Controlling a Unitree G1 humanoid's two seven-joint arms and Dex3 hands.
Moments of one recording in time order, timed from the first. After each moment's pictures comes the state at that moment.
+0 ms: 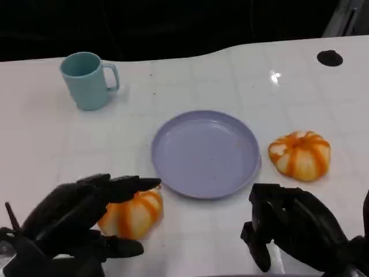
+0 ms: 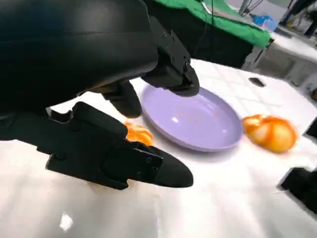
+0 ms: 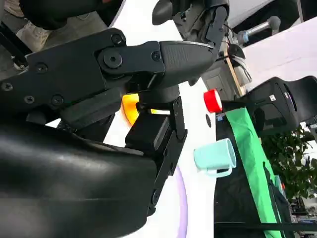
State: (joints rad) left arm 0.09 0.39 -0.05 -0.21 0.48 -0.30 -0.34; right arm 0.03 -0.06 0.09 -0.03 0.38 0.17 0.53
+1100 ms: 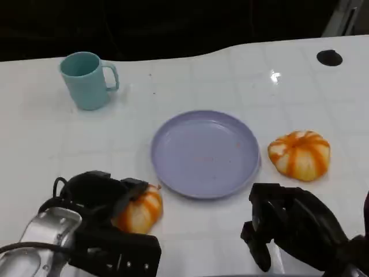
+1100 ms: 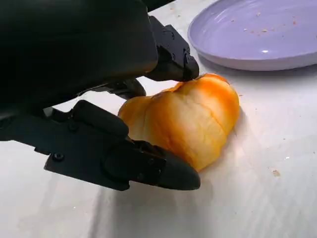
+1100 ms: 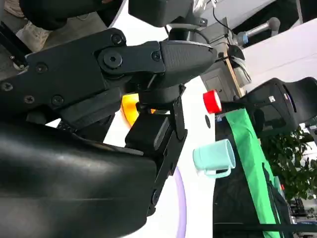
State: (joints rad) left arm -0.25 0.40 -0.41 0.19 0.94 -0.01 -0.28; right arm 0.03 -0.06 0.08 -0.03 0.38 0.17 0.54
